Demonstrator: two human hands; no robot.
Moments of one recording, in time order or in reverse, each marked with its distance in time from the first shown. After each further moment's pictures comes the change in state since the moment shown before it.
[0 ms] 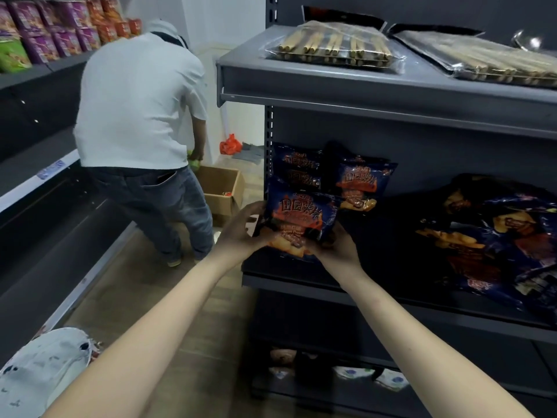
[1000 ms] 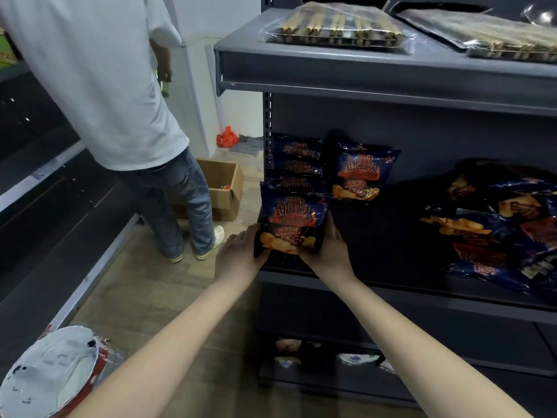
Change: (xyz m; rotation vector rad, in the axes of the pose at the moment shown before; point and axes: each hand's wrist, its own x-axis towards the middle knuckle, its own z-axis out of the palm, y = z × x) left_hand -0.030 -0.040 0.024 0.679 0.139 0.056; right_hand -0.002 0.030 0.027 -0.240 0.019 -0.070
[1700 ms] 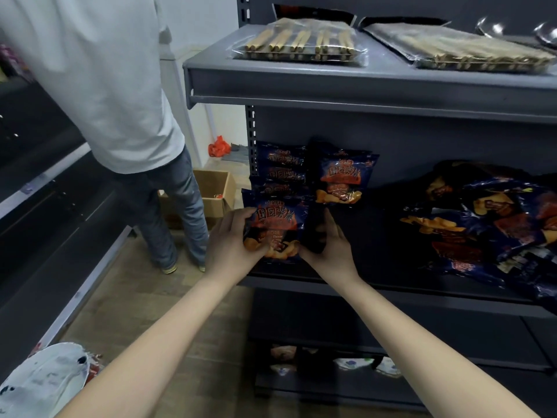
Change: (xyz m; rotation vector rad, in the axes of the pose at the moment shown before) left_hand 0.008 0.033 -0.038 -0.193 0.222 0.144; right_hand -0.007 0.005 -0.034 -0.024 0.061 -0.065
